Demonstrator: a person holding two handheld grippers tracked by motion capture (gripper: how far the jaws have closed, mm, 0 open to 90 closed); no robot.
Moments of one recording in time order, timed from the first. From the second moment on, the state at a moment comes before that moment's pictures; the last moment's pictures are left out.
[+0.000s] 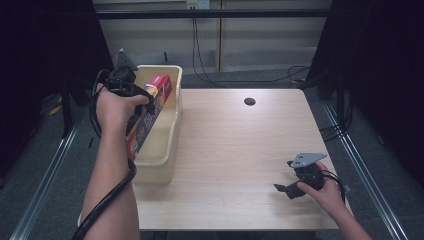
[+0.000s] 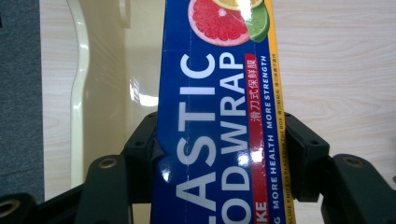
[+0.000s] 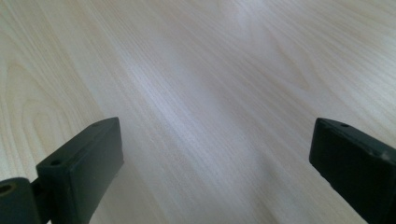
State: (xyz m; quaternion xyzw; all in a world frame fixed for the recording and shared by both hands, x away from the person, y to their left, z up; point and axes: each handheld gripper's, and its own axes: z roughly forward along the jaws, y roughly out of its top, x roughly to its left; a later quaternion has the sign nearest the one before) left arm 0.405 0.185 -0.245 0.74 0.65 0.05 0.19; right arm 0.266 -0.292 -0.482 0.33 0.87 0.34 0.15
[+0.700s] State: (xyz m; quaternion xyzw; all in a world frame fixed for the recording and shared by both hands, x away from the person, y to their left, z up) left arm 0.406 0.187 -0.262 0.73 0.66 0.04 0.18; right arm 0.266 -0.290 -0.482 0.33 0.87 0.34 0.15
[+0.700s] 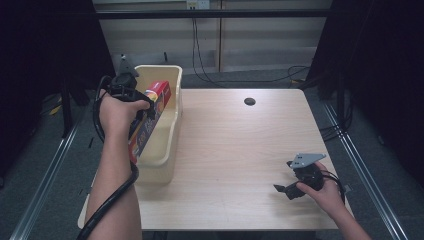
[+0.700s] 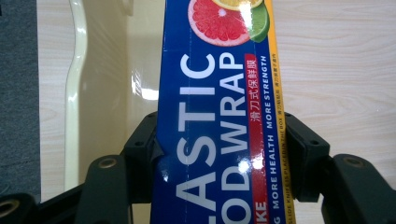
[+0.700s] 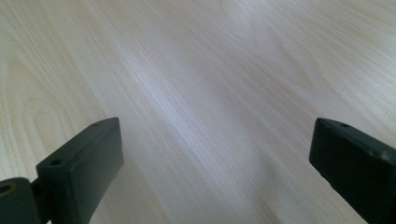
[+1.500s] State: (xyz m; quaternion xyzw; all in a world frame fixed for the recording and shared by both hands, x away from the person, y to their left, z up) left arm 0.408 0.186 -0.281 0.72 0.67 0.03 0.17; right arm 0.266 -0.289 -0.484 0.33 0.87 0.34 0.14
